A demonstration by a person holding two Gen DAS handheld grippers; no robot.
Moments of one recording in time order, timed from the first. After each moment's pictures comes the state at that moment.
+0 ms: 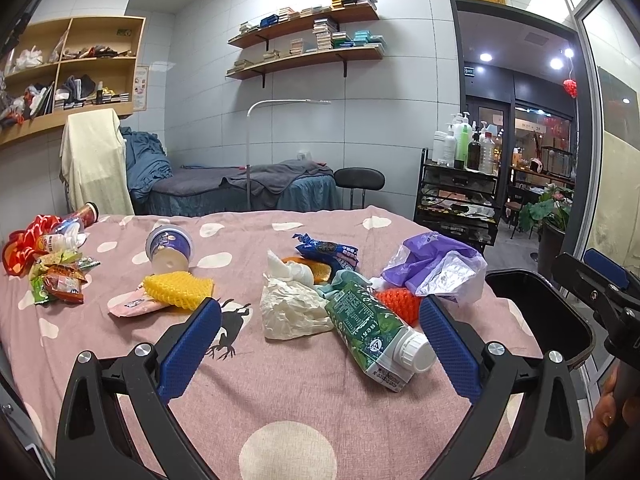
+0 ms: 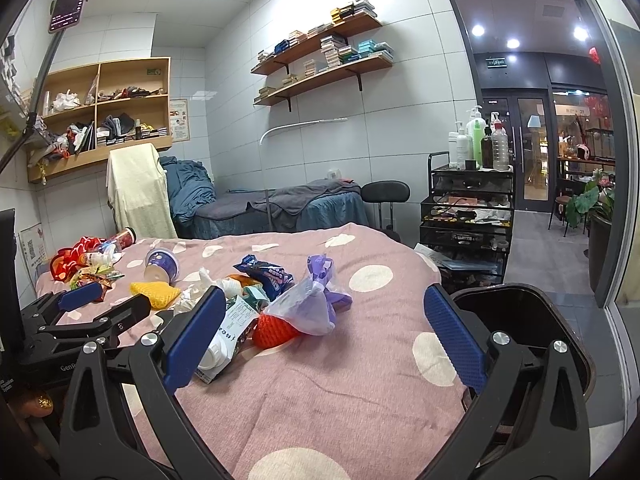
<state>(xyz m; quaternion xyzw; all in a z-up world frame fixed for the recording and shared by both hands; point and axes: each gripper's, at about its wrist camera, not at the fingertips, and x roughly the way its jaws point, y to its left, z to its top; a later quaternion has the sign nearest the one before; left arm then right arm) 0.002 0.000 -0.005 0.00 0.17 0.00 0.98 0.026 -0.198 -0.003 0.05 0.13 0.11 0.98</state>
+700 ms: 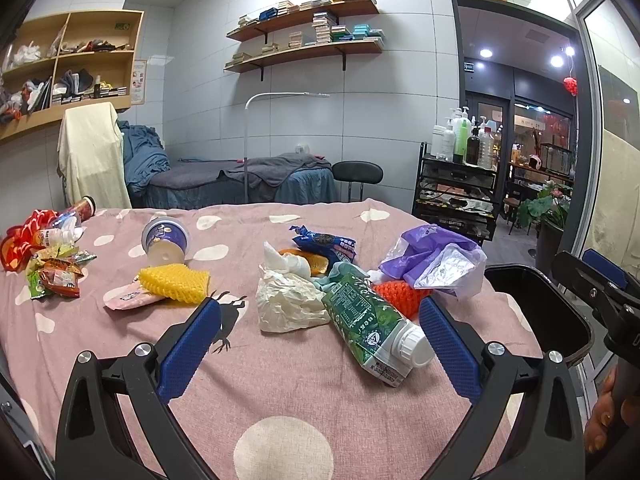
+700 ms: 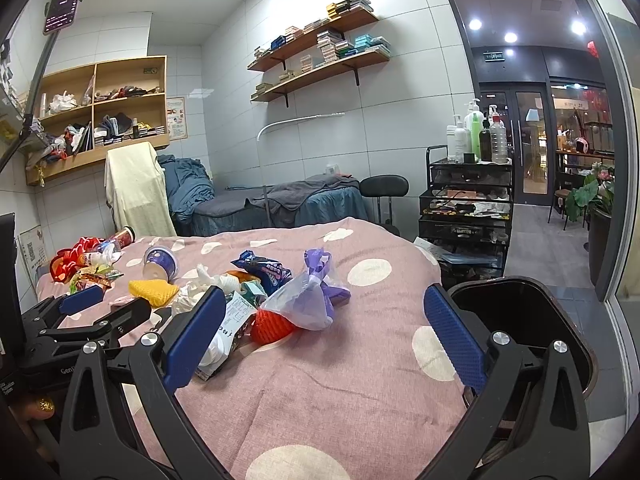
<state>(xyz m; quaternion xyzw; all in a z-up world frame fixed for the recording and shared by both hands) 0.005 0.000 -0.011 0.00 0.18 -0.01 0.98 0.028 -0.200 -0.006 0.06 0.14 0.11 0.98</state>
